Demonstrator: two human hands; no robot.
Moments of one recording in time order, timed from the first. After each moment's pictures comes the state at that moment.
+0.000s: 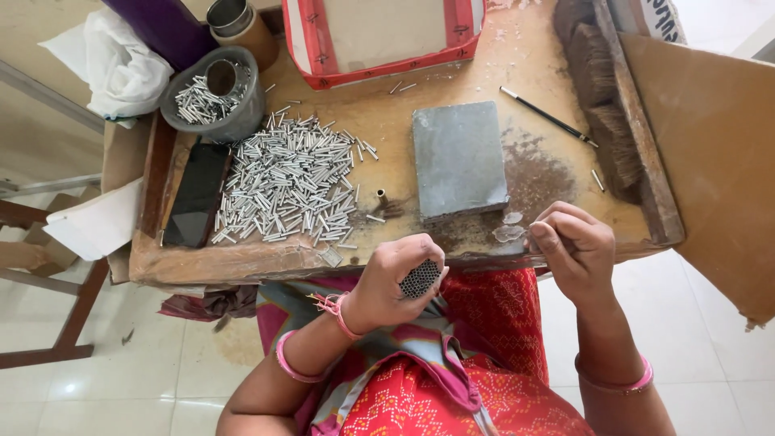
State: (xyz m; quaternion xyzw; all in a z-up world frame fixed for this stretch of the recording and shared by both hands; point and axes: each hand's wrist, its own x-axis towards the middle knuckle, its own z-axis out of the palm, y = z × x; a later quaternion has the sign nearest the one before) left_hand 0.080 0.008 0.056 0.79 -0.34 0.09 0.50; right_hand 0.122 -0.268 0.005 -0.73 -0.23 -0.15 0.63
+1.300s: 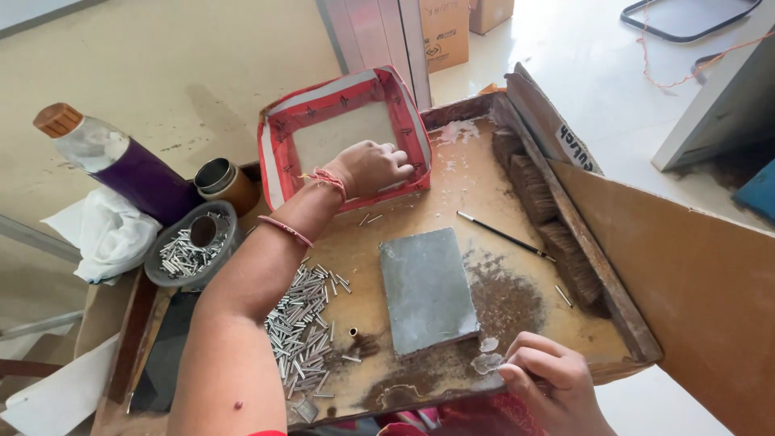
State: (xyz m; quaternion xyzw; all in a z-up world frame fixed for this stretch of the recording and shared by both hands) left_hand 0.452 0.016 0.102 0.81 -0.53 0.14 -0.21; right_hand 0.127 -0.271 0.000 -0.74 -0.23 -0.12 0.62
